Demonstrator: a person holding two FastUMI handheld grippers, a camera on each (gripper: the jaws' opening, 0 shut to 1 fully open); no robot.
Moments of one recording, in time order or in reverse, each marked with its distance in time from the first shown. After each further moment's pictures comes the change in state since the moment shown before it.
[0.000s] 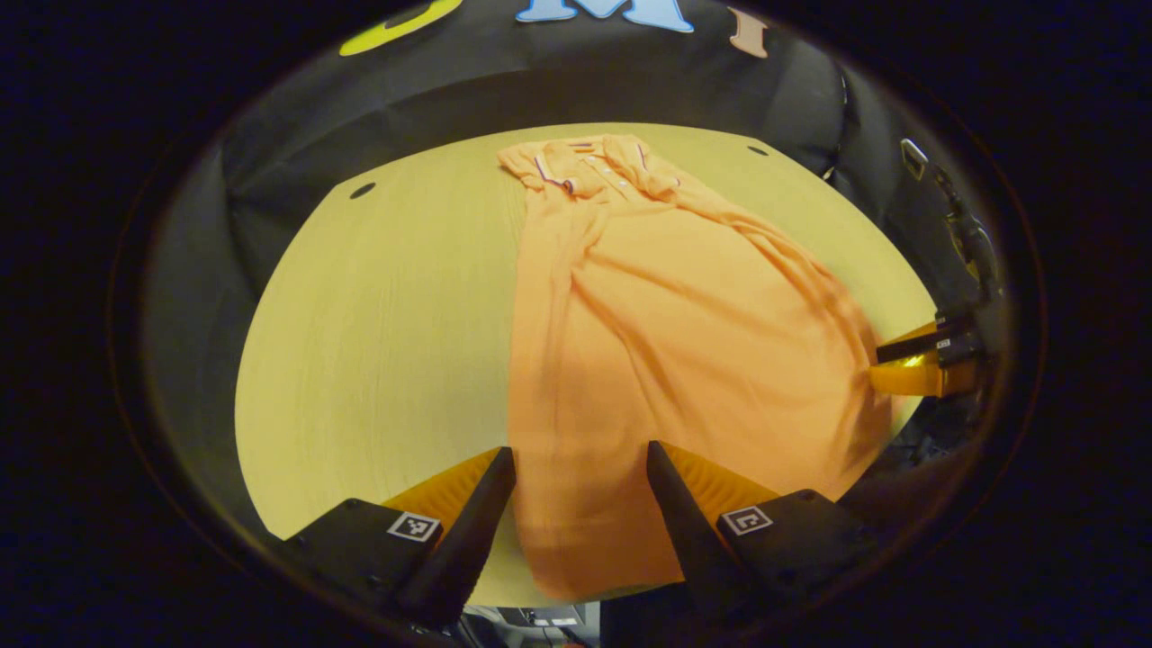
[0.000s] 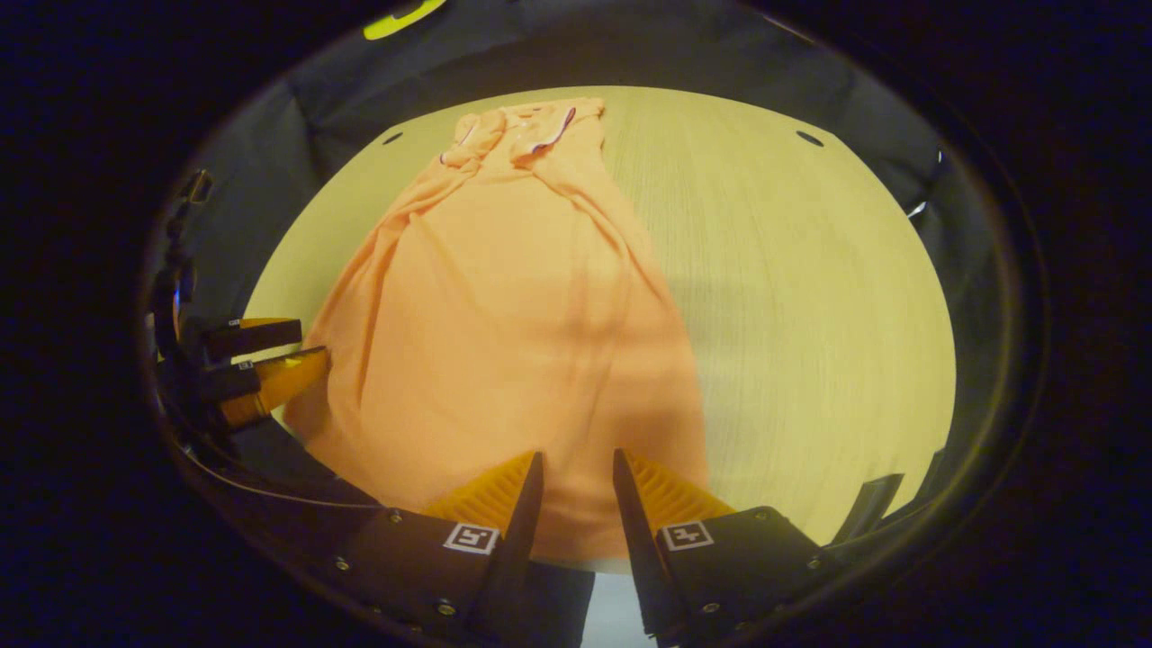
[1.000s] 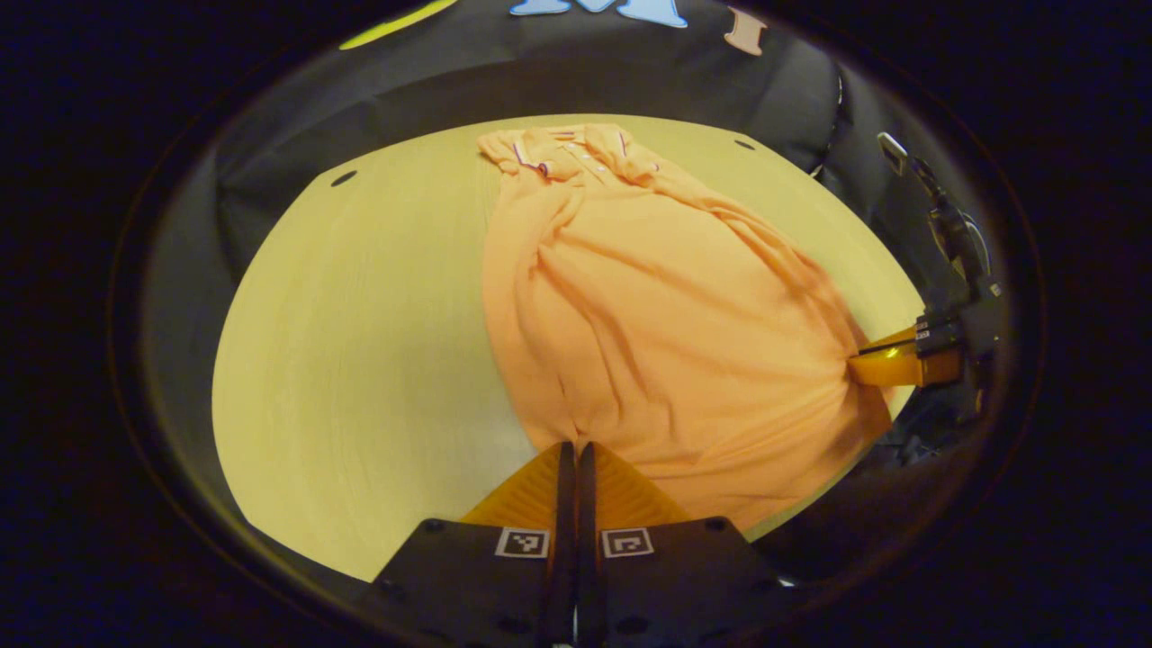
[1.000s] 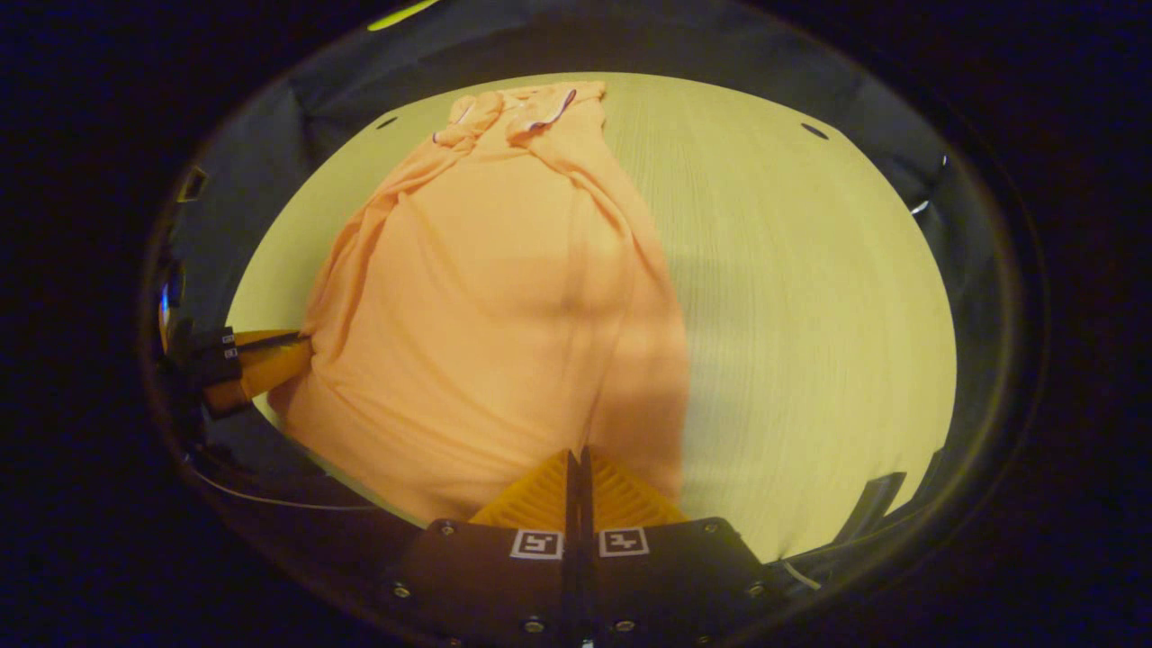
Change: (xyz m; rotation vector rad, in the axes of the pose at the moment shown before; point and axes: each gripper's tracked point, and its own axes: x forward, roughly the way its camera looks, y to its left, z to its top) left arm 0.007 -0.018 -0.005 0.005 0.001 -0.041; right arm 0.015 0.002 -0.004 -0.001 0.039 -0.019
